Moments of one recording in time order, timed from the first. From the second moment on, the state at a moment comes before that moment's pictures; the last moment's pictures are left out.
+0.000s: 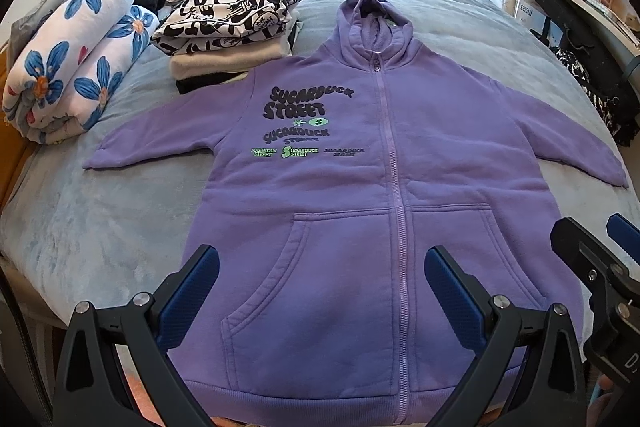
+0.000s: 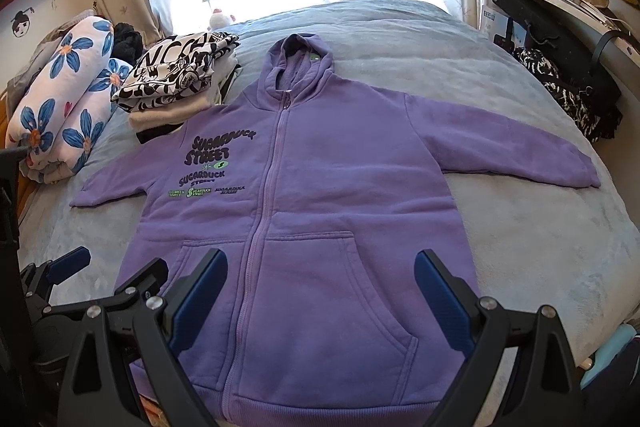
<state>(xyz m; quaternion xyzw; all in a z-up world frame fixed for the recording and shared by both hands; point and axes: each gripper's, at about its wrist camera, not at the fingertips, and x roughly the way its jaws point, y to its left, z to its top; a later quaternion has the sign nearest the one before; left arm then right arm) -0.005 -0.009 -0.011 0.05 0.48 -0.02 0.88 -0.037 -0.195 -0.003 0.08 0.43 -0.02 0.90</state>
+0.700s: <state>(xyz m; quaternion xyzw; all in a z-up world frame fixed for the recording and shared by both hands) -0.009 -0.001 -0.015 0.04 0.49 -0.01 0.87 -0.046 -0.193 -0.007 0.08 0.44 -0.02 0.89</state>
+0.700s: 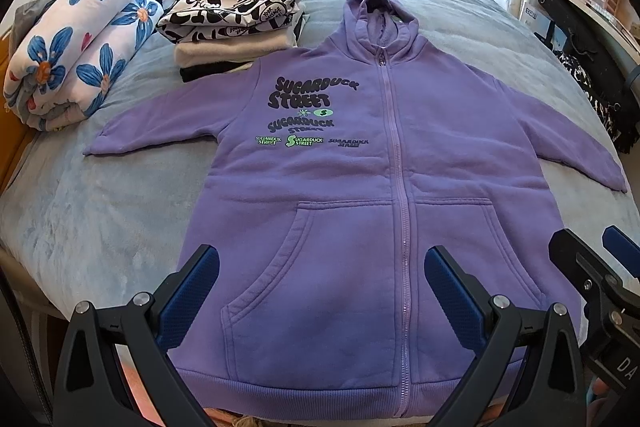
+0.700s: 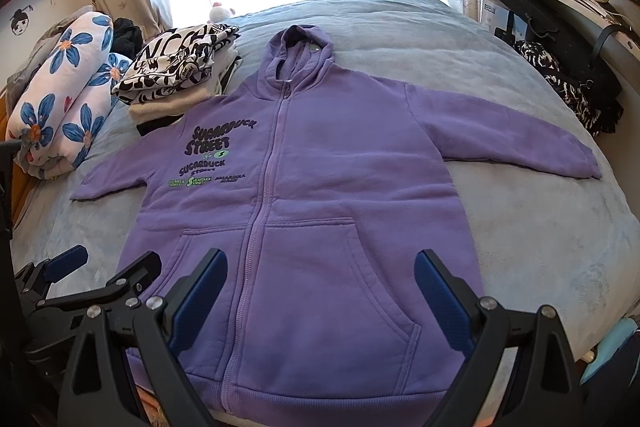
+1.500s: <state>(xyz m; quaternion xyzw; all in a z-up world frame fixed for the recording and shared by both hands) -0.014 0.000 -0.016 0.03 0.49 -0.01 0.87 -0.047 -0.187 -0.012 0.09 0.45 -0.01 0.89</state>
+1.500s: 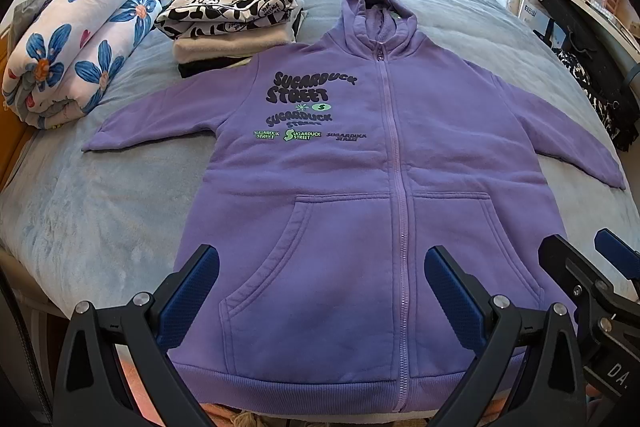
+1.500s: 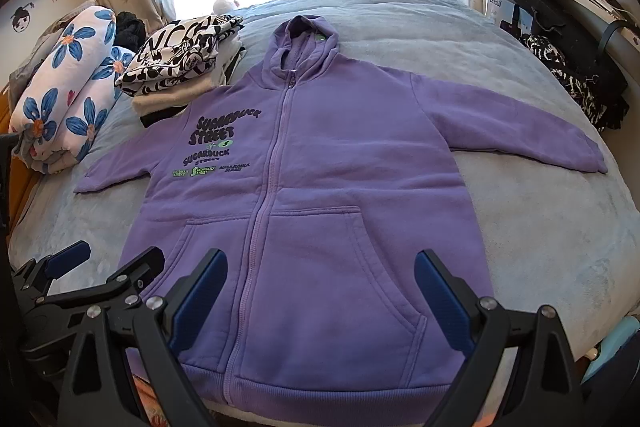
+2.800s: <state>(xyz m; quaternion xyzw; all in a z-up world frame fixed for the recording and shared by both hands) -0.017 -0.018 -0.016 0.05 0.49 -0.02 0.87 -0.053 -0.195 -0.013 0.10 0.45 -0.02 0.89</state>
